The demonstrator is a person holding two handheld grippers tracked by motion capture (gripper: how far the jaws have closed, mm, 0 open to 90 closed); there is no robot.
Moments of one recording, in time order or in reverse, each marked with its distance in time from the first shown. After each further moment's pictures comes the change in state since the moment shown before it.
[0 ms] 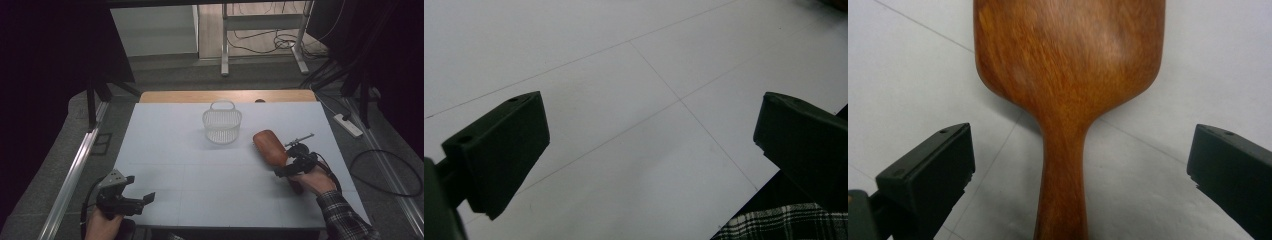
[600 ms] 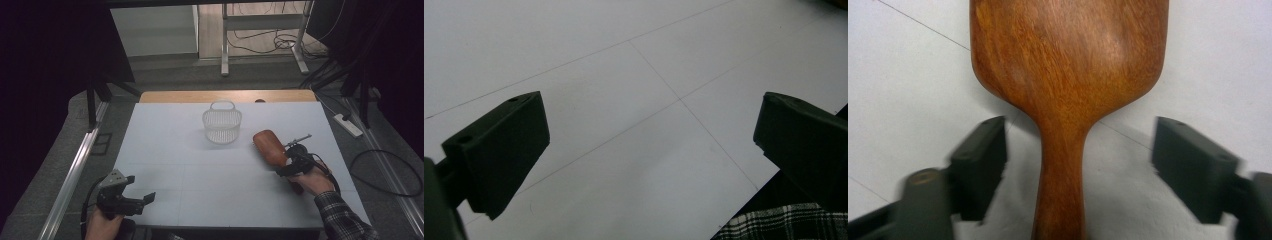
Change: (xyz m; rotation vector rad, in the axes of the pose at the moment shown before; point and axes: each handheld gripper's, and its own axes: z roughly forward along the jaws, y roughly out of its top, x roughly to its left) left arm 0.000 0.000 0.001 0.005 0.002 0.005; right arm 0.004 0.000 0.002 -0.001 -0.034 -0.028
